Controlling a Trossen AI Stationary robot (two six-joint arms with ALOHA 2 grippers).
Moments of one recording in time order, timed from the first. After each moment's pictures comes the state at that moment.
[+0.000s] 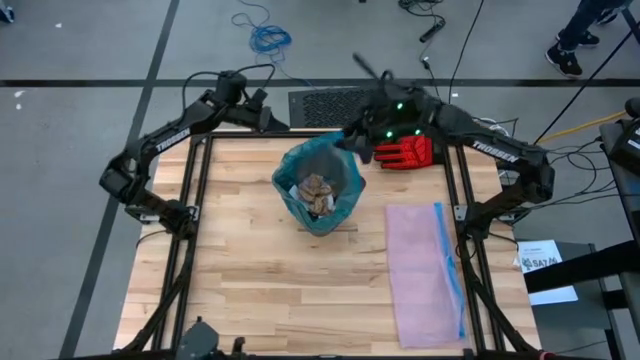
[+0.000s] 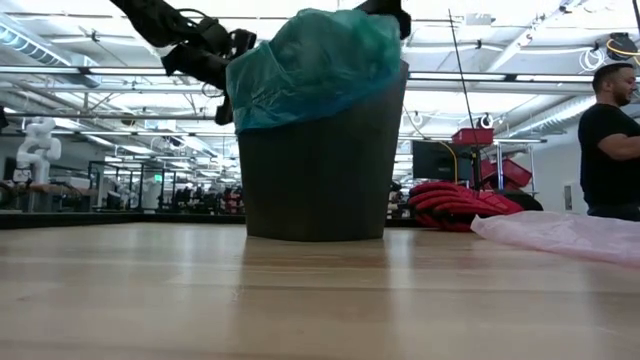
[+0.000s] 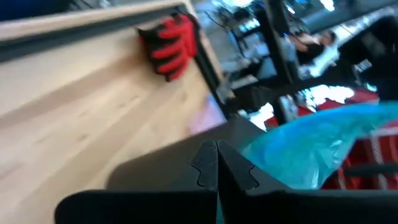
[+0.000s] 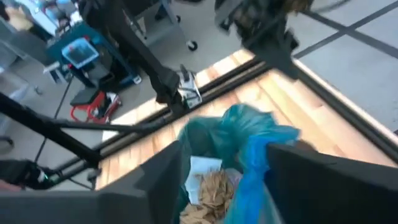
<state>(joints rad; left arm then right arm) 0.96 1.44 1.14 -0.29 0.95 -0.59 -0.40 1.46 1.63 -0.59 -0.31 0.36</state>
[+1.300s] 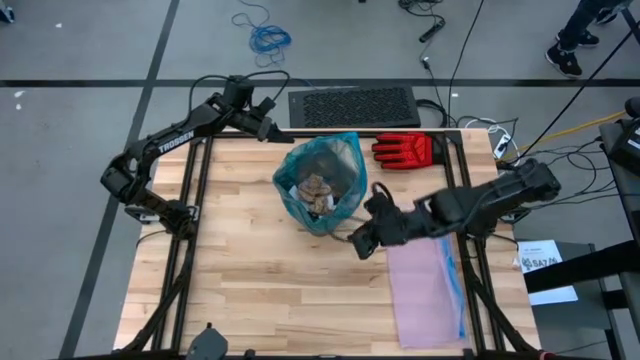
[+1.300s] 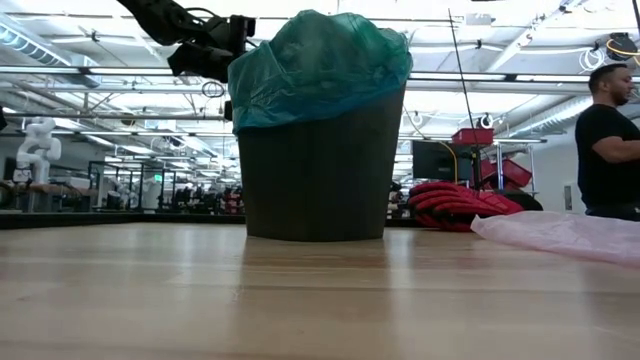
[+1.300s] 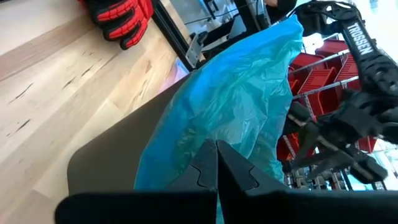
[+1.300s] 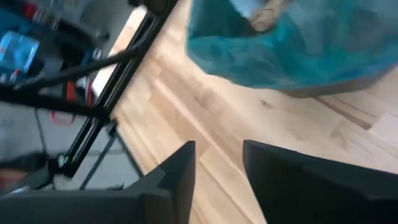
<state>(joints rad) 0.90 1.45 1.15 -0.32 1.08 -0.49 0.36 1.44 1.42 -0.77 0.34 1.26</state>
